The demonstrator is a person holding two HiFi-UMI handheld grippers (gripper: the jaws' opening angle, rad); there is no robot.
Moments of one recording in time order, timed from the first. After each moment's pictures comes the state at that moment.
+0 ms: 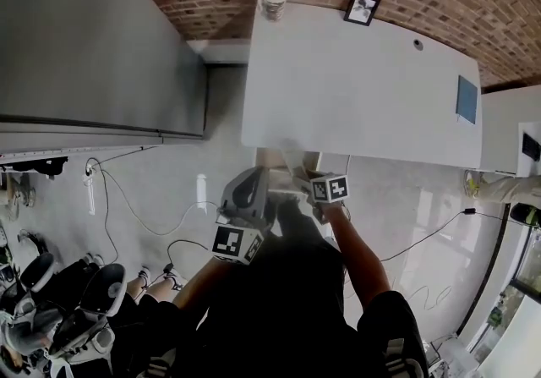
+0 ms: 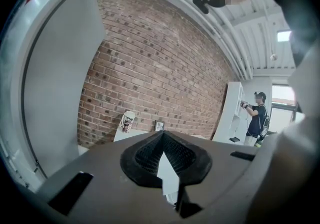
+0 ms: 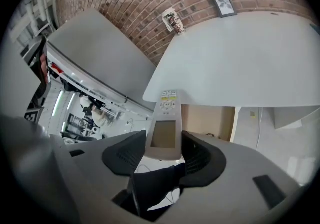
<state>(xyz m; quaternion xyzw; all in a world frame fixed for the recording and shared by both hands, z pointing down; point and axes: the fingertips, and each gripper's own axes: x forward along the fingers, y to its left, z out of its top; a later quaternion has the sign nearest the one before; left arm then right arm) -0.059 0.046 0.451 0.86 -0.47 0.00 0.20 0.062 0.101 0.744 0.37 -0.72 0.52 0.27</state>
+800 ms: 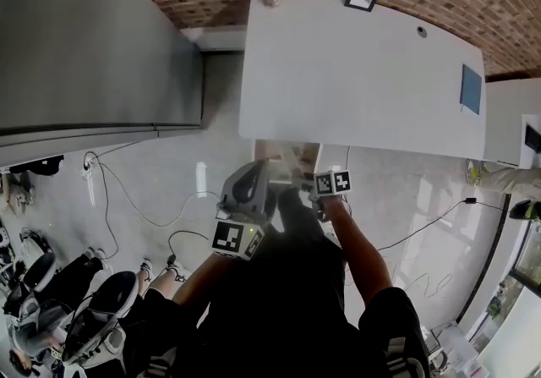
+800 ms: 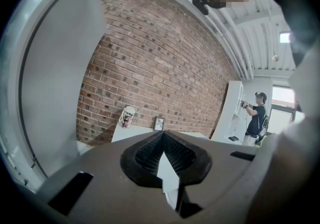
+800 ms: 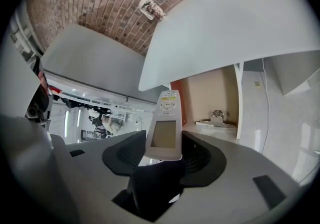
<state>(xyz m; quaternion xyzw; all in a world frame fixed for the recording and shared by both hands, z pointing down) -0.055 0.038 0.468 0.86 -0.47 0.01 0.21 0.057 0.135 0.769 0.33 -0.66 0.63 0.24</state>
